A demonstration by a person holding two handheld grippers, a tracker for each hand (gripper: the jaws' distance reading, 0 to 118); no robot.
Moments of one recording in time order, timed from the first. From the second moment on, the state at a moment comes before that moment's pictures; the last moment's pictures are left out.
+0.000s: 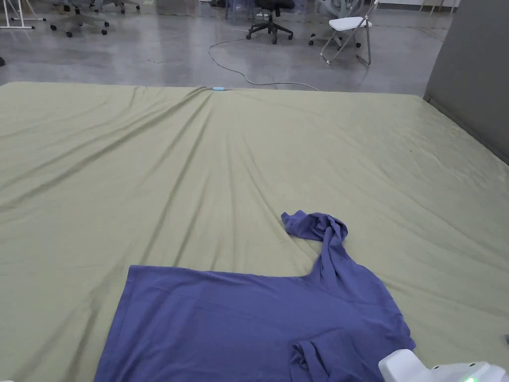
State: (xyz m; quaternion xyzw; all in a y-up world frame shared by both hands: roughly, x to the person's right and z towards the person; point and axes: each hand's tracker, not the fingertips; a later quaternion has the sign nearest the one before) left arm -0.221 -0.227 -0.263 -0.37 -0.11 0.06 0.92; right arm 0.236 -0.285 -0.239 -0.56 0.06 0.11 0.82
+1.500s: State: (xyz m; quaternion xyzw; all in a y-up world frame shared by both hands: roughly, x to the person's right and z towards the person) left arm -0.140 -0.275 -0.484 -0.36 -0.14 -0.01 0.92; right arm 0.354 -0.338 -0.430 -0.58 -0.11 -0.03 0.81
